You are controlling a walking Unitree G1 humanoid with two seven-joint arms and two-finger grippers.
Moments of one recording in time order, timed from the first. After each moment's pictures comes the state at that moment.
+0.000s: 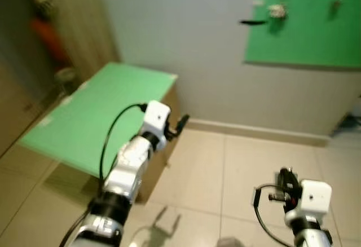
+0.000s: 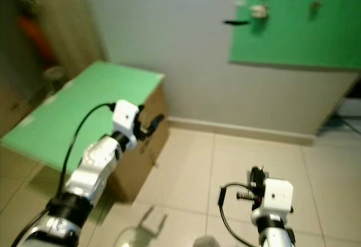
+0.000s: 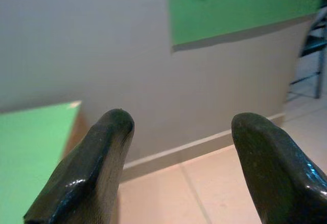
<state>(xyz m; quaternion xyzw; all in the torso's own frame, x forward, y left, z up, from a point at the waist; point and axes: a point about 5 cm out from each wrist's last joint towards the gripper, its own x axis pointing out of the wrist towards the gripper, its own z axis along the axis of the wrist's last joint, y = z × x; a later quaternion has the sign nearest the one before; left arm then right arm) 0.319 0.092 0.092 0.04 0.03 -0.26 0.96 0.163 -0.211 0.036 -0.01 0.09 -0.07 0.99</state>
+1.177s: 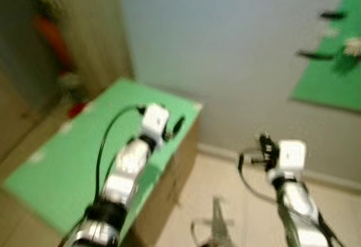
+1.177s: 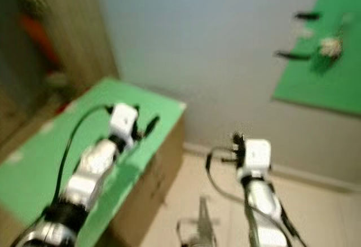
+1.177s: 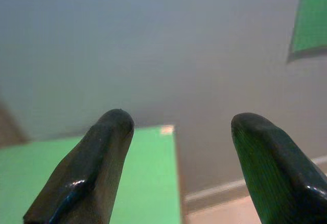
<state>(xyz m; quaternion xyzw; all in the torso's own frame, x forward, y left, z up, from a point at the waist) 0.312 0.102 0.092 0.09 0.00 -0.23 0.97 0.242 -0.193 0.049 -0.01 0.05 0.01 1.00</state>
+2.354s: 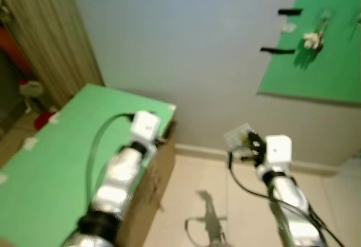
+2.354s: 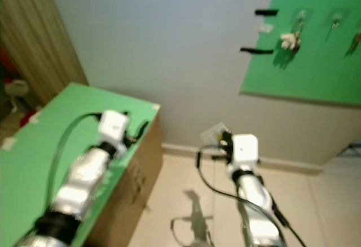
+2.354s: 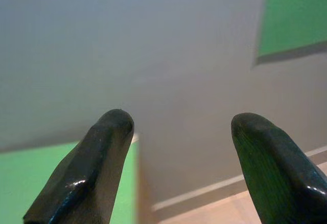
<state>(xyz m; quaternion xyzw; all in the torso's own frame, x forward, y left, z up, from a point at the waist) 0.298 0.111 0.079 0.08 0.02 -0.22 0.97 0.252 -0.182 0.046 -0.02 0.06 0.04 1.00</state>
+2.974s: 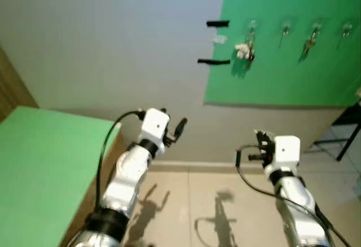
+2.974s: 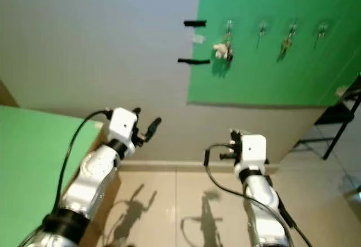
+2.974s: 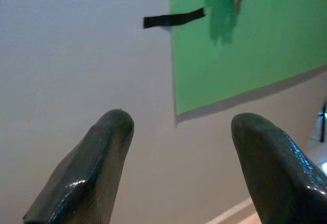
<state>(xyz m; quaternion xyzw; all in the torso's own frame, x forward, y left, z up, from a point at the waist) 0.299 0.108 0.082 0.07 0.01 -0.22 0.97 0.255 -0.184 0.046 -0.01 0.06 0.03 1.00</state>
